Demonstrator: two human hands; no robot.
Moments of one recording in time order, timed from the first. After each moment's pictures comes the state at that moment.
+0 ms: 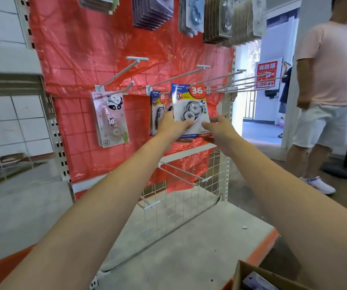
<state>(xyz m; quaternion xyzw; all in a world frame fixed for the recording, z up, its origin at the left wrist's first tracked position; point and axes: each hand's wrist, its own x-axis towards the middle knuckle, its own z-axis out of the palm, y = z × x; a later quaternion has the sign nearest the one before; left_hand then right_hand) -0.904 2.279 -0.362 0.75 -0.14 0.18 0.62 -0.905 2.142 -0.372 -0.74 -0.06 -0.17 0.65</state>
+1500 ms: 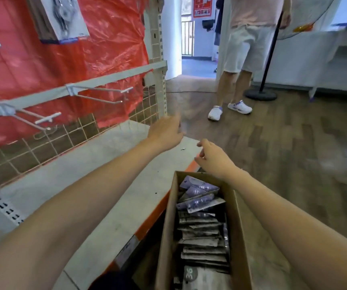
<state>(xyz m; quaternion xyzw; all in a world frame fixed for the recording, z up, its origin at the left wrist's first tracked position) -0.957 2.138 -0.585 0.93 -0.31 0.13 0.16 -1.044 2.001 -0.638 -0.96 0.05 -0.09 0.26</state>
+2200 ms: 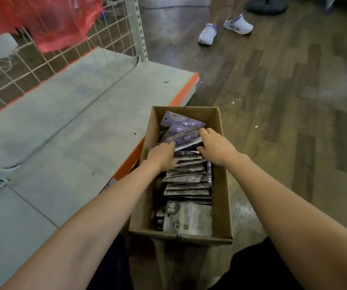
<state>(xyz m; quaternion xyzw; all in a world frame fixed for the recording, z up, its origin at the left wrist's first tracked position) -1.012 2.104 -0.835 0.95 -0.28 -0.16 0.03 -1.085 1.954 -0.789 -0.98 0.08 0.08 0.17</state>
